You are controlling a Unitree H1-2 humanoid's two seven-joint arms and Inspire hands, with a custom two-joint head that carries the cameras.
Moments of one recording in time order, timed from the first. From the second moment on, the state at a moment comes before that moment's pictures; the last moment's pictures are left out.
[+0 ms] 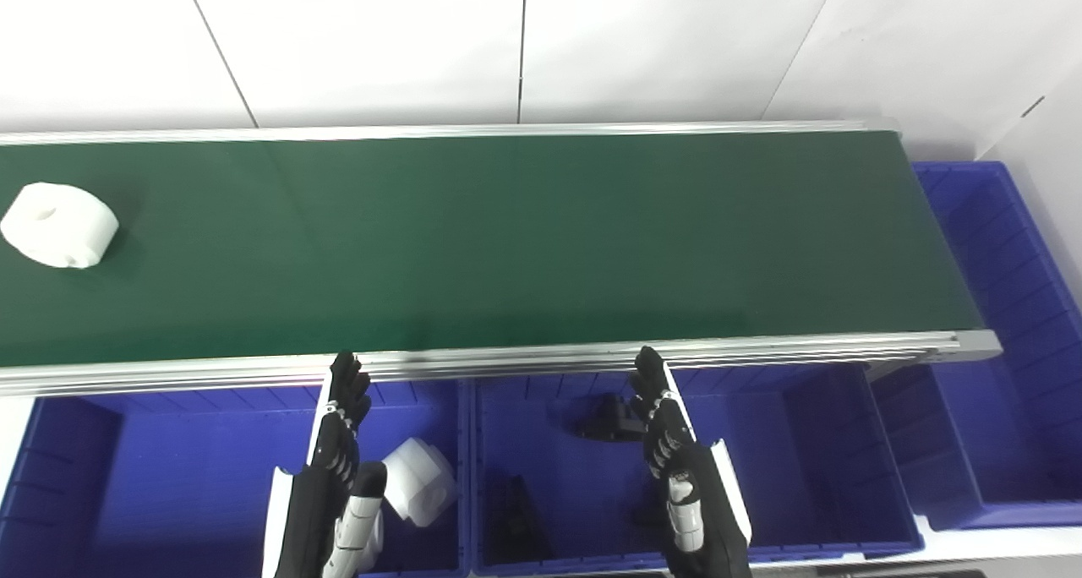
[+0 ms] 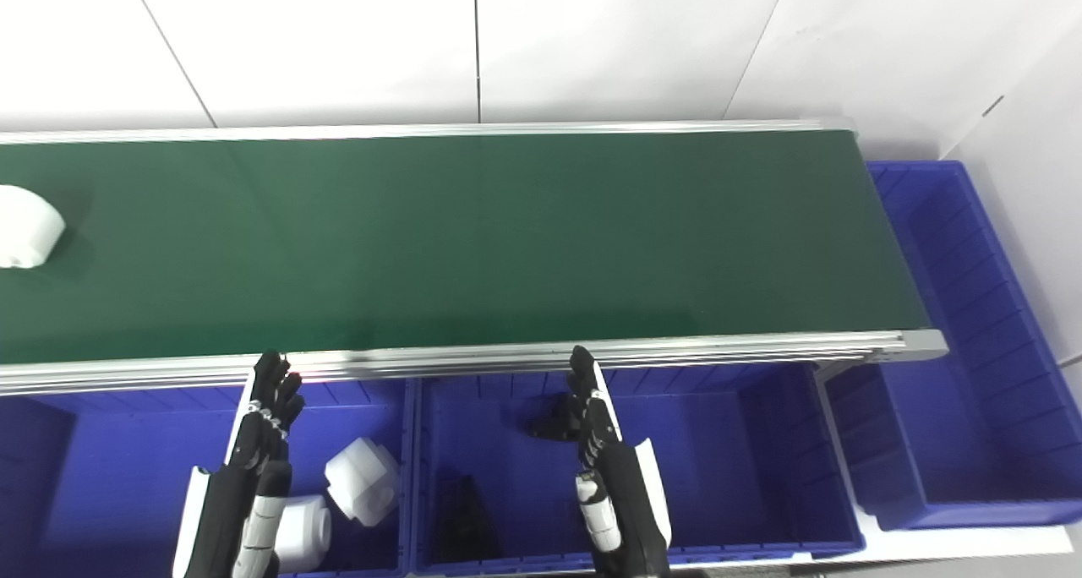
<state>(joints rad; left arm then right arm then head) 0.73 -0.03 -0.28 -0.33 0.15 -0.34 0.00 0.71 0.02 0.31 -0.28 -0.07 -0.28 -0.03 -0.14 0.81</state>
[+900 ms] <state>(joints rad) 0.73 -0.02 -0.28 -0.33 0.14 -0.34 0.00 0.71 0.01 0.31 -0.28 -0.07 -0.28 -0.03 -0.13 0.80</state>
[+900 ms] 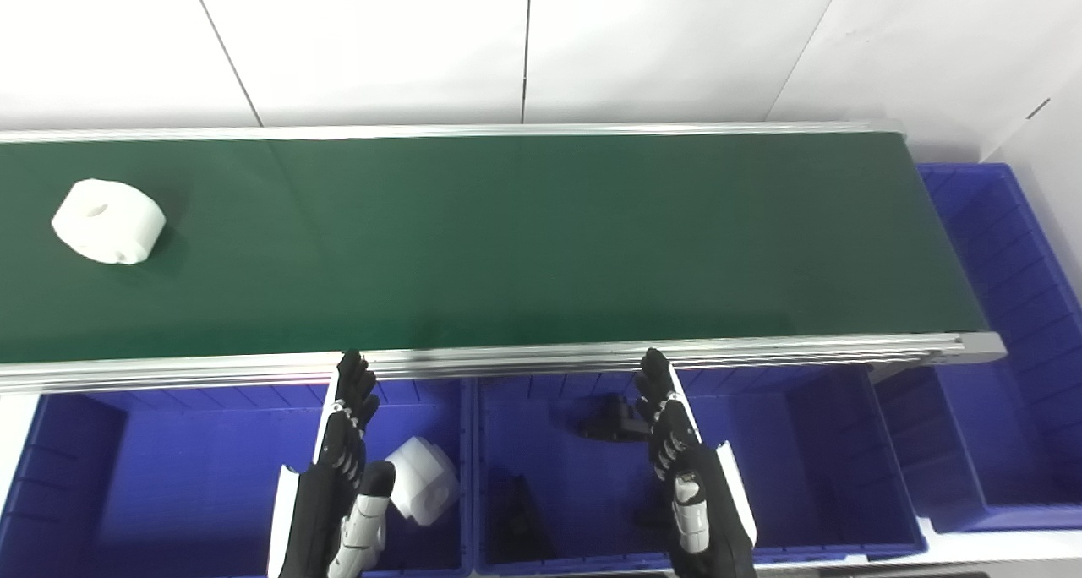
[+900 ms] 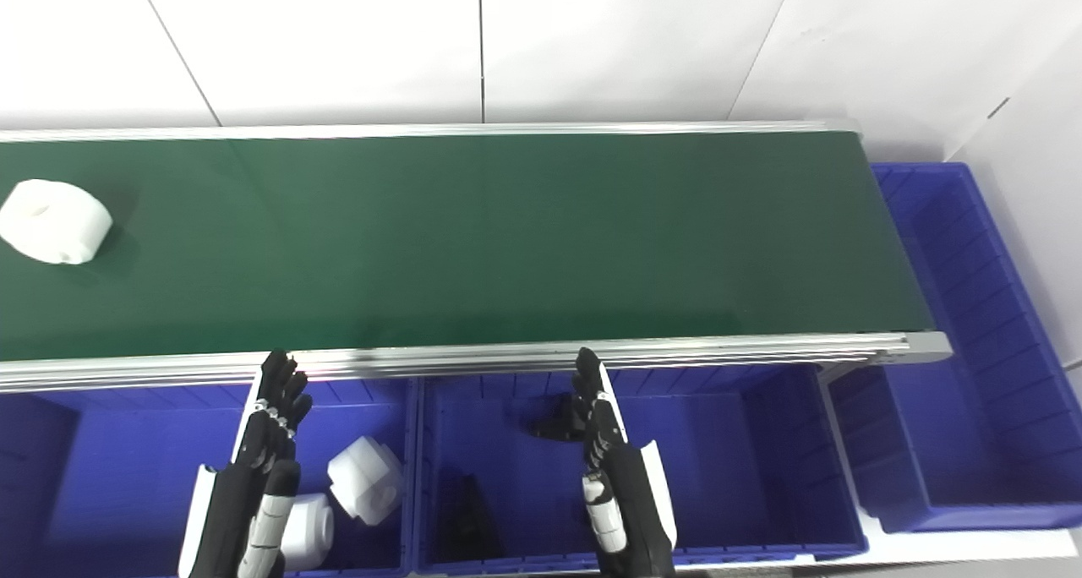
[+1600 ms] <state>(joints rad) 0.72 -0.02 -0.28 -0.32 0.14 -0.34 0.00 0.70 0.01 0.30 -0.27 -0.06 -0.28 -0.02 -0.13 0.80</state>
